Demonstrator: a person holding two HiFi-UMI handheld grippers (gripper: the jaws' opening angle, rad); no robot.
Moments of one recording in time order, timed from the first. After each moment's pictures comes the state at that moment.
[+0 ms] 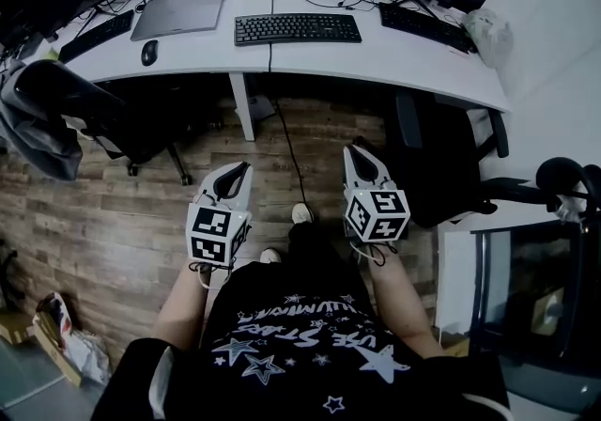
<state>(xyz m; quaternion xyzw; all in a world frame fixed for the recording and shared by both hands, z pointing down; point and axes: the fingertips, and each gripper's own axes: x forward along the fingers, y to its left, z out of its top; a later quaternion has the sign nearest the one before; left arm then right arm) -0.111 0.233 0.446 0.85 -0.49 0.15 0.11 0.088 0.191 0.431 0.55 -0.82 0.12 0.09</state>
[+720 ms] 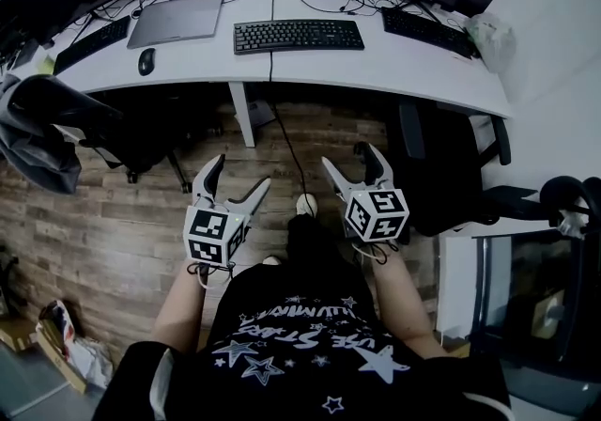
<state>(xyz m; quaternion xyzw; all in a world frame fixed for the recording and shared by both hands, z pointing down) -0.120 0.190 0.447 0.86 -0.48 0.11 0.12 0.071 0.150 0.441 0.53 -0.84 0.13 0.09</state>
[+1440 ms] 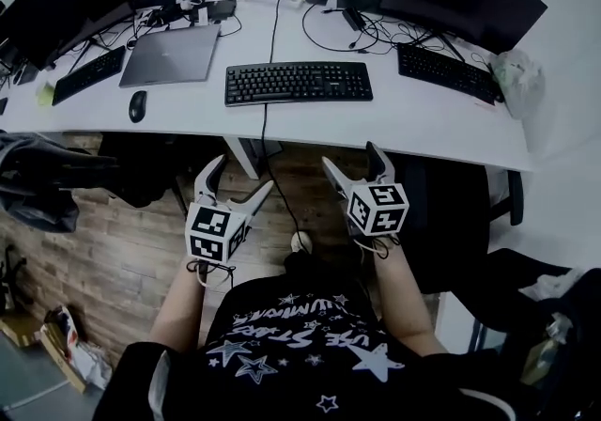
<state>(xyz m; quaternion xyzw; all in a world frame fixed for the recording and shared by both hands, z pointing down) -0.079 -0.001 0.437 0.84 -0.50 0.15 0.11 0.109 -0.063 0.449 0.49 -0.85 0.14 0.11</state>
